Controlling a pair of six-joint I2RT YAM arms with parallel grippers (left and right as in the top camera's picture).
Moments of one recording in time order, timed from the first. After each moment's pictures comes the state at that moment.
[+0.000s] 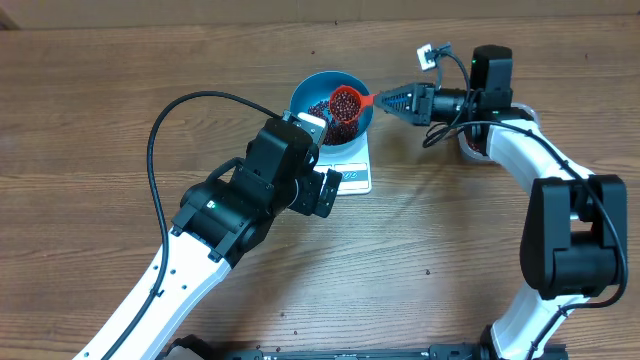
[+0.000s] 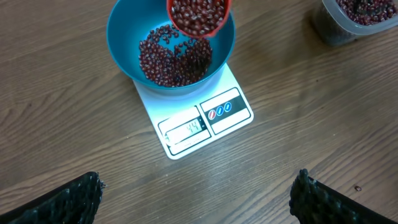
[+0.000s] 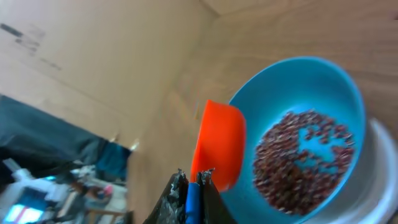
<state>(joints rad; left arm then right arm) -0.60 1.28 1.24 -0.82 -0.09 -0.18 0.05 1.95 1.26 0.09 -1.21 0.32</state>
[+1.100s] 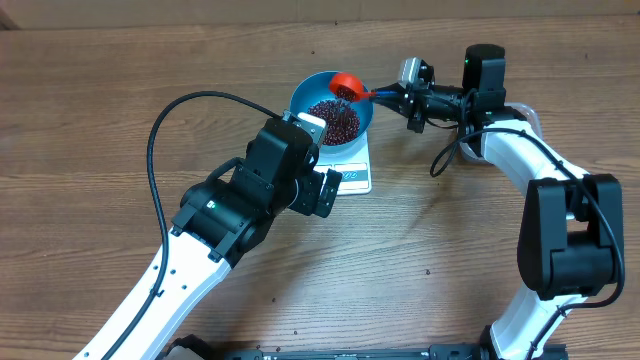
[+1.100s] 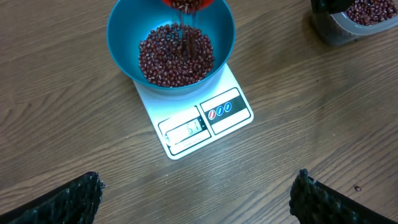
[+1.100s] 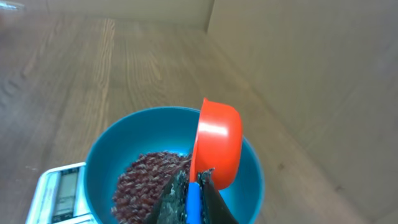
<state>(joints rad) -0.60 1.28 1.24 -0.82 -0.09 -0.18 0.07 1.95 1.26 0.15 -1.11 -0.74</state>
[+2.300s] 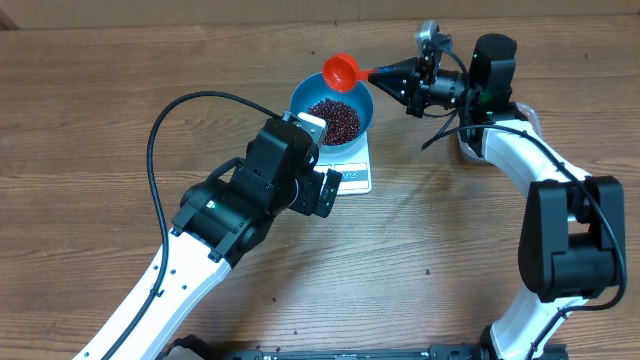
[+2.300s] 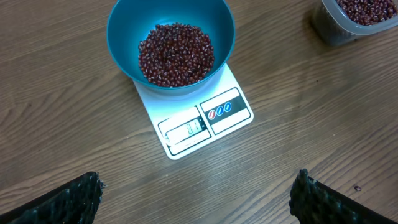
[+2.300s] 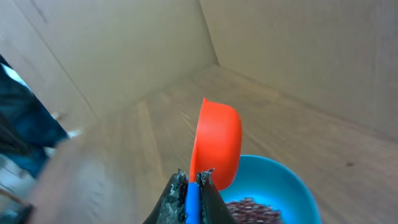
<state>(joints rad) -0.60 1.28 1.24 -0.82 -0.09 -0.18 0.07 1.93 1.26 0.45 -1.17 0.15</state>
